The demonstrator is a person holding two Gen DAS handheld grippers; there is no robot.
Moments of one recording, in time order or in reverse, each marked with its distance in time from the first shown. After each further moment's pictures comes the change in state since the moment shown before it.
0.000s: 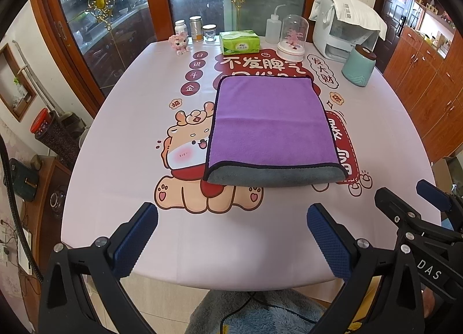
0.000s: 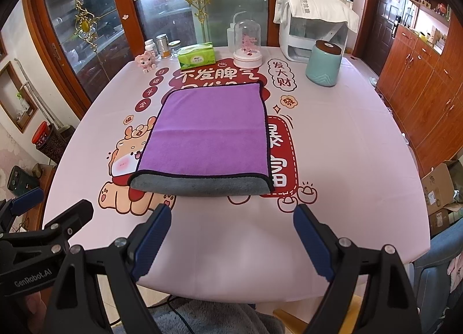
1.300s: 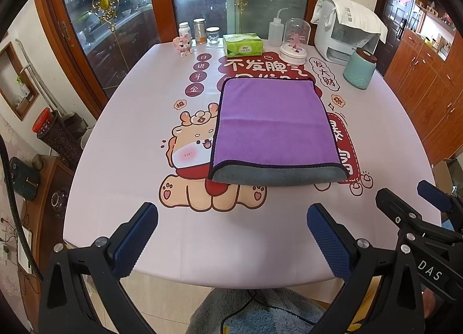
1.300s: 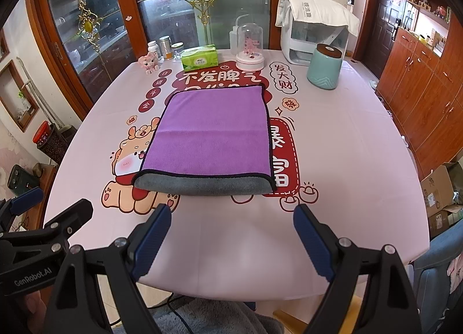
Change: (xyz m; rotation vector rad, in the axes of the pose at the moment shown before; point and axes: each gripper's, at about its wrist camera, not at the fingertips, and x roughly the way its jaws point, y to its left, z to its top) left arm -0.006 0.002 0.005 -0.001 -0.005 -0.001; right arm -0.005 0.001 -0.001 -0.002 -0.005 -0.001
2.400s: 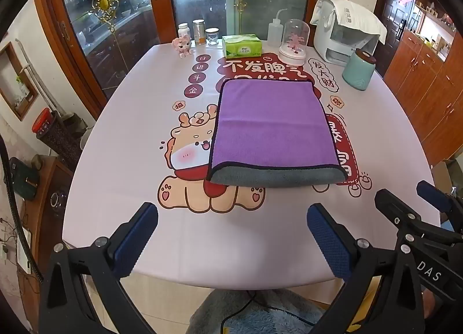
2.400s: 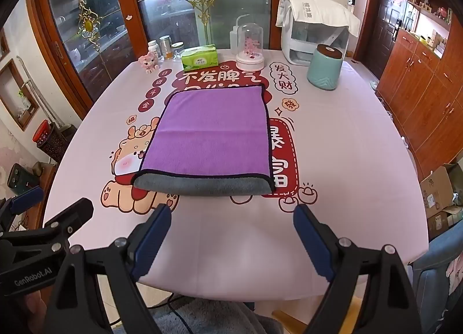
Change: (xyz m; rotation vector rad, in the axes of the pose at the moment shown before) left arm 0.000 0.000 0.000 -0.001 0.001 -0.003; right arm 0.003 0.000 0.000 -0.001 0.000 -0.003
